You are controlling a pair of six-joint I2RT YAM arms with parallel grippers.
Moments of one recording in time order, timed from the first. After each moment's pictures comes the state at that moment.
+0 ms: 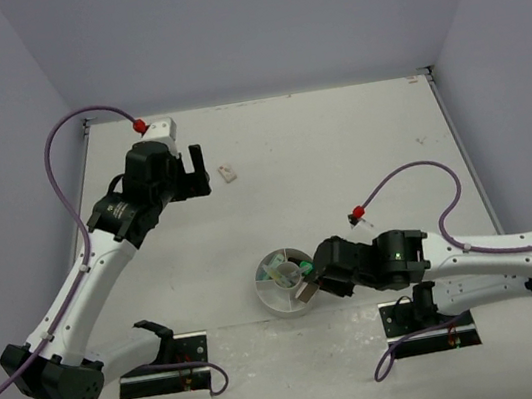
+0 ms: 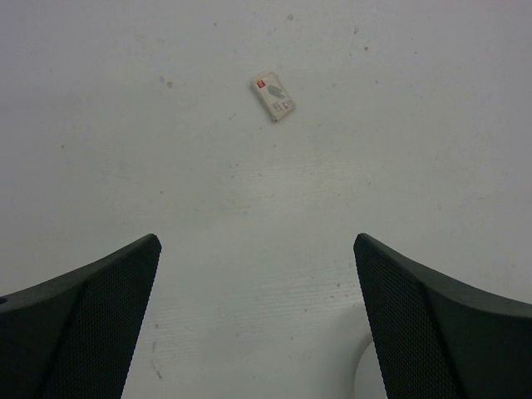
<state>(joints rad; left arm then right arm) -0.46 1.14 1.21 -0.68 -0.22 -0.32 1.35 1.04 0.89 -0.94 0.37 1.85</state>
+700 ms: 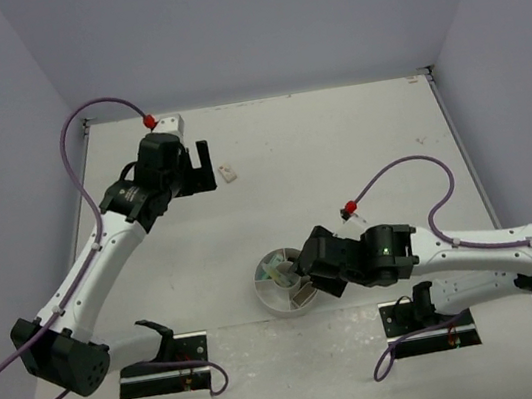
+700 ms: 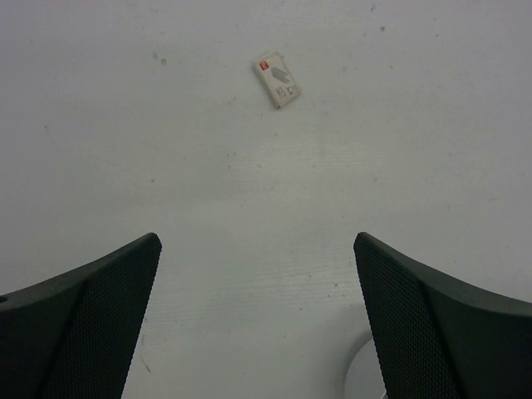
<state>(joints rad) -0.46 1.26 1.26 -0.70 -0.23 -0.36 1.36 1.13 1.01 -0.98 0.40 1.88</state>
